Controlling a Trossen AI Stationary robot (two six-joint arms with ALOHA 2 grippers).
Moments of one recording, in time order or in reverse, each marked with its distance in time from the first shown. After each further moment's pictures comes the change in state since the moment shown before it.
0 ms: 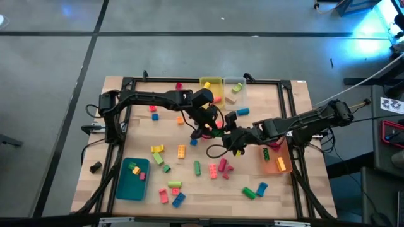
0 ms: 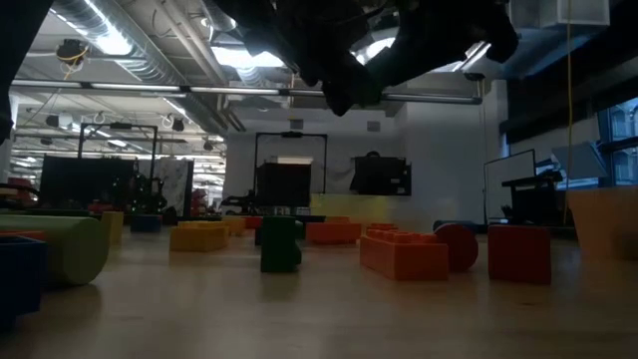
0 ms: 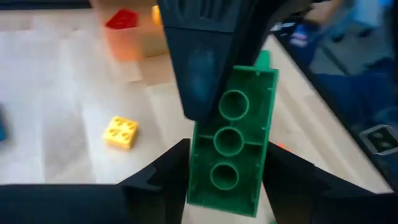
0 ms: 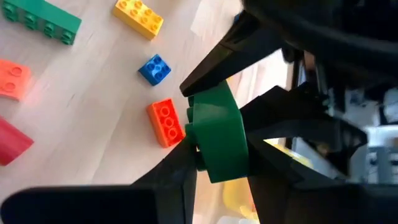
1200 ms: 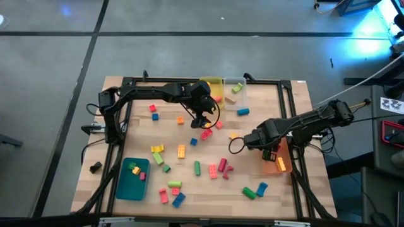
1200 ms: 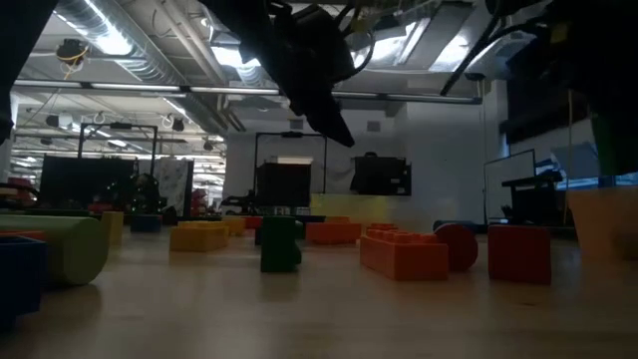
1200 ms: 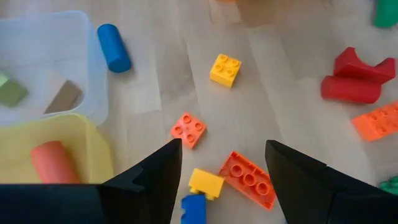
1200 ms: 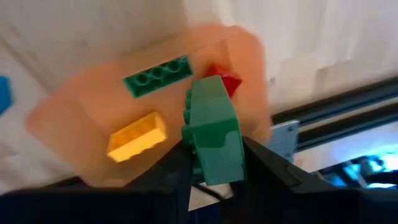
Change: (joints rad) left arm 0.102 0.000 0.000 -0.110 -0.255 0.129; right arm 0.003 -0.002 0.002 -1.054 -0.473 0.992
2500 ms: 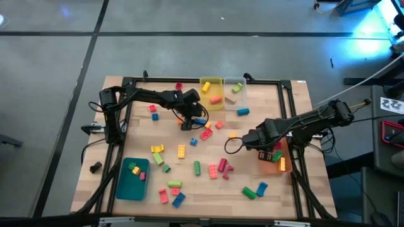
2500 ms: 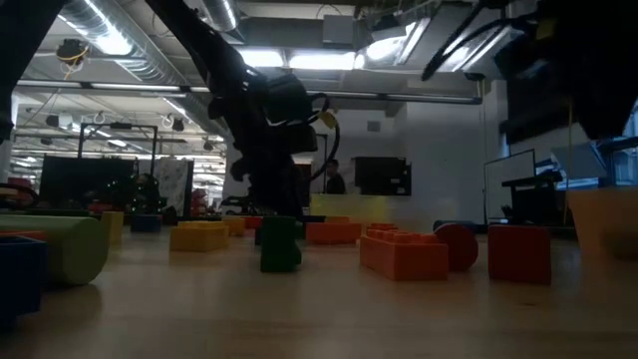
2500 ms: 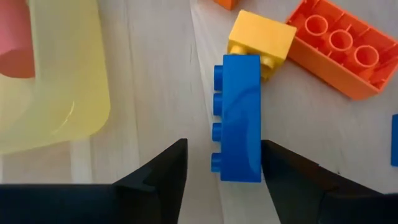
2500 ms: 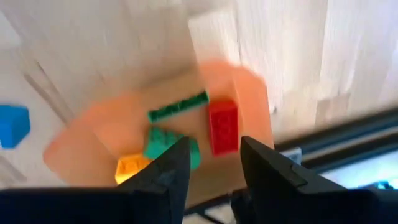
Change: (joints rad) left arm 0.074 0.021 -0.359 0.224 -0.107 0.108; right arm -0.001 0.000 -0.001 0.101 0.058 -0.014
